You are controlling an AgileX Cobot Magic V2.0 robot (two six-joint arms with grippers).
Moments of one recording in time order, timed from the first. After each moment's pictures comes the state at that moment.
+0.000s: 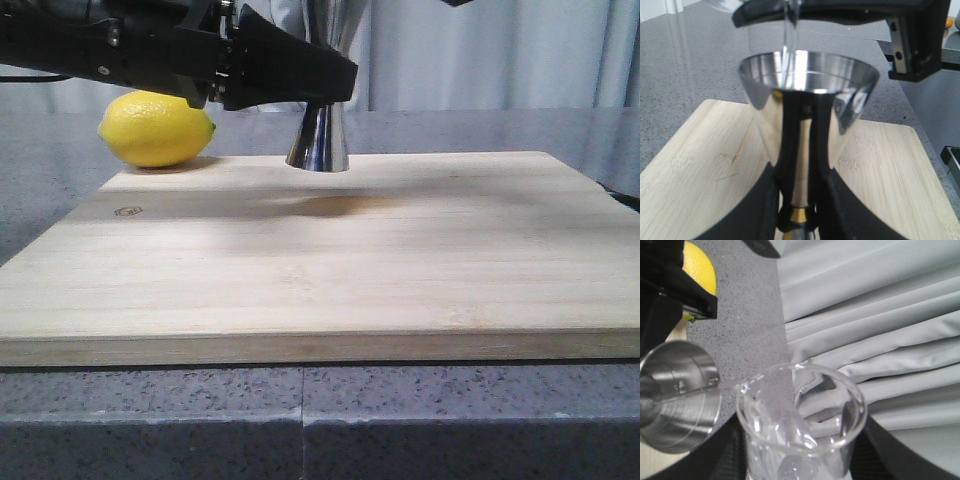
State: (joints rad) left arm -0.38 1.80 -1.11 -1.66 1.16 2.11; right arm 0.51 1.31 -1.00 -1.17 -0.09 -0.08
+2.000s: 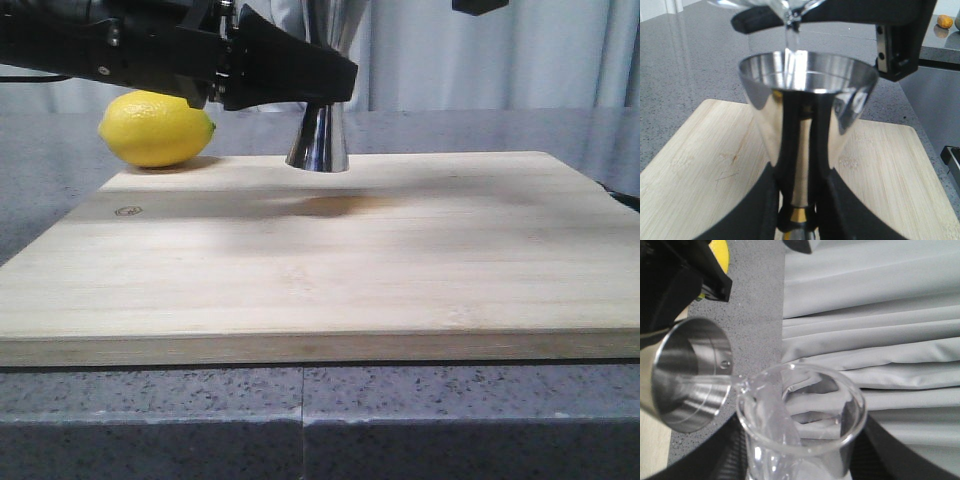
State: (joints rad) left arm -0.38 1.80 -1.11 -1.66 1.16 2.11; right arm 0.51 1.31 -1.00 -1.35 -0.09 -0.08
